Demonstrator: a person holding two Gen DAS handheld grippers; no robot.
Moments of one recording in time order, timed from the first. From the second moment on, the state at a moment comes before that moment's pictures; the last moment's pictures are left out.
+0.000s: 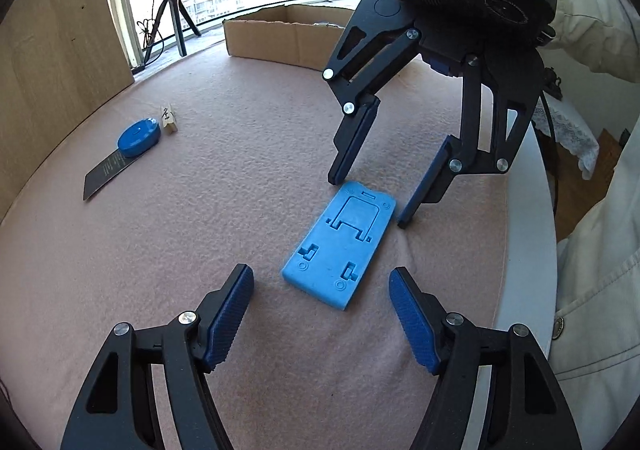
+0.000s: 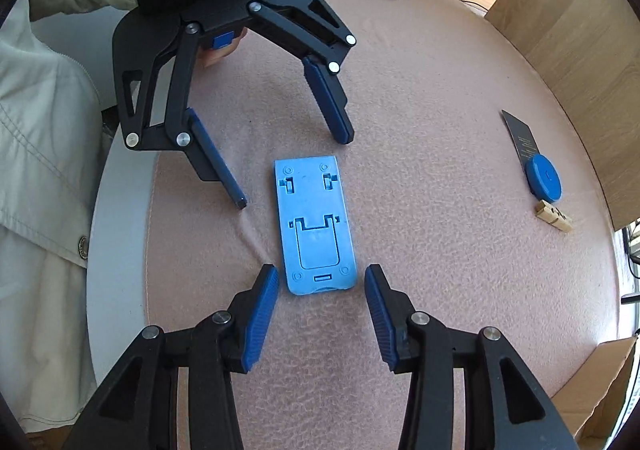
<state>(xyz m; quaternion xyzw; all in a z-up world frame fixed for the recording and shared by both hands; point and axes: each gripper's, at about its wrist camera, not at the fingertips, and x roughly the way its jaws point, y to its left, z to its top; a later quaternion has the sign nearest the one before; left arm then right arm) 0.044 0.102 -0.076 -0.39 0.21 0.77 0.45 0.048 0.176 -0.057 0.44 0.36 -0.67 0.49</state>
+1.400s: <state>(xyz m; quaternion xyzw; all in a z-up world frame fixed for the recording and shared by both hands) -0.063 0.382 0.037 -0.30 0.30 0.75 0.50 0.027 0.402 0.049 0.41 0.38 -0.74 0.38</state>
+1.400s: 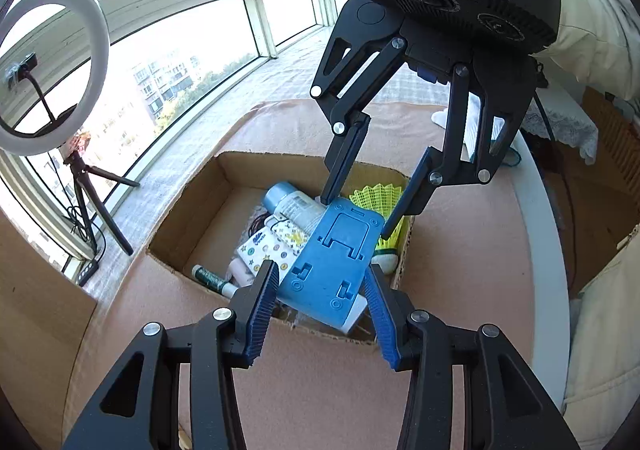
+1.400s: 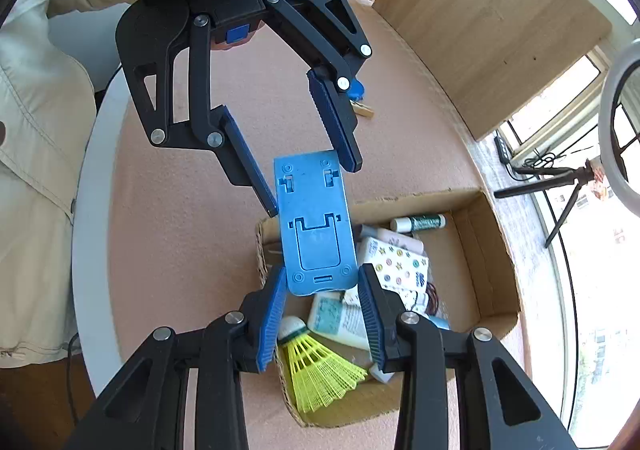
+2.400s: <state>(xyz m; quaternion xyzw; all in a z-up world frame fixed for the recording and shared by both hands) -0.048 0.126 0.000 -0.37 0.13 0.89 0.22 -0.045 0.259 0.036 0.44 0.24 -0.83 0.23</state>
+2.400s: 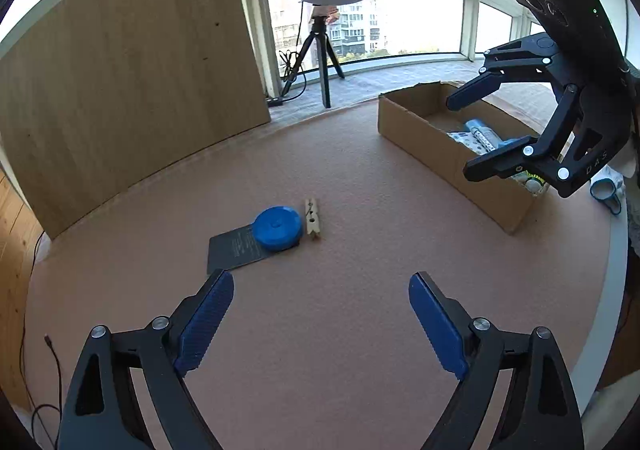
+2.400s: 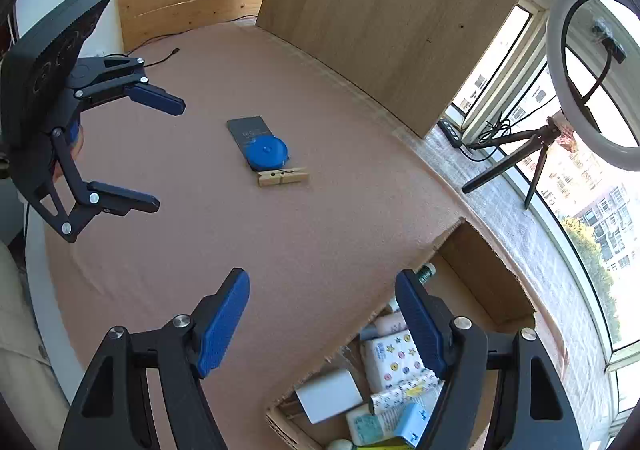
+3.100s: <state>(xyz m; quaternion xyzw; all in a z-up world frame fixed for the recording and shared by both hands) 0.027 0.008 -0.019 -0.42 0.04 0.90 0.11 -0.130 0.191 -0.061 0.50 0.04 -0.87 0.05</state>
